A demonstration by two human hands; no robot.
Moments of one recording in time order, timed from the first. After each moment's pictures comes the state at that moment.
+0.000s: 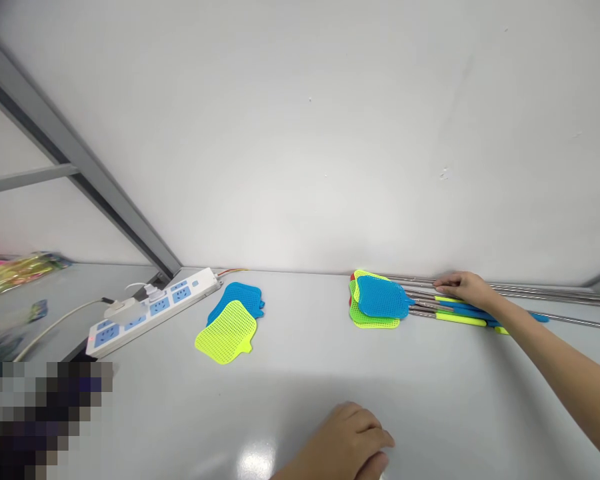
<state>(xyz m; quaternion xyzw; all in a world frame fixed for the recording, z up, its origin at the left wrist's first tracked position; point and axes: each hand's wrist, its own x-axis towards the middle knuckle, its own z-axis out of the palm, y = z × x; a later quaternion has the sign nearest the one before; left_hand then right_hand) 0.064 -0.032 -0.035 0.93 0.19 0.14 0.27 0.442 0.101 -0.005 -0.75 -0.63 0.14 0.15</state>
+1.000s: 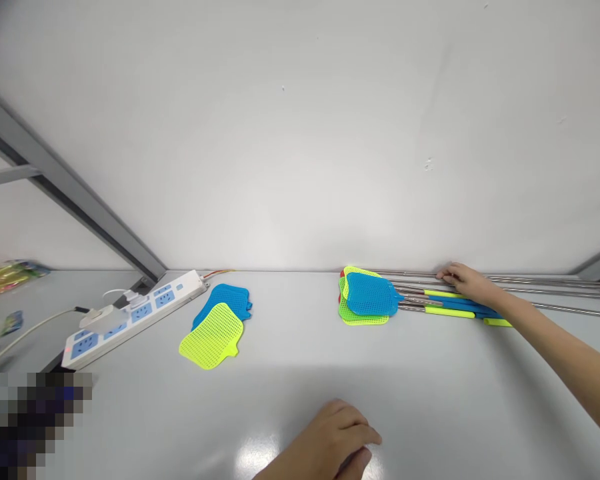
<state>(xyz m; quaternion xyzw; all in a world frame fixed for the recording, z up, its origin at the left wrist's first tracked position) 0.060 -0.028 -0.024 0.90 0.21 0.17 0.35 0.489 0.098 -0.025 -0.71 -0.68 0.13 0.12</state>
